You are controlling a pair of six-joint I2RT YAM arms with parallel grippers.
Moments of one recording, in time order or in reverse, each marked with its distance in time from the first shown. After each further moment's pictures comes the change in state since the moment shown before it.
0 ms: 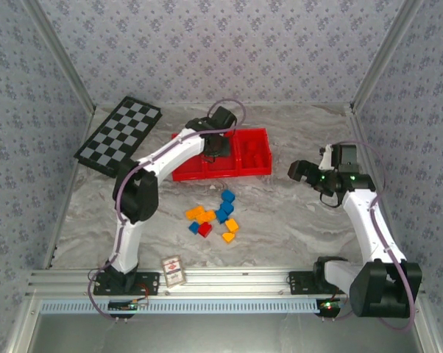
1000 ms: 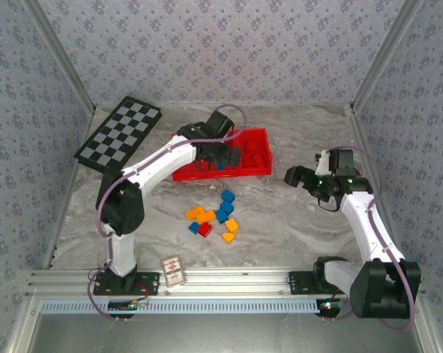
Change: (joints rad) left arm -0.057 -0.217 -0.192 0.039 0.074 0.143; right arm 0.008 0.003 -0.047 0.001 -0.066 -0.006
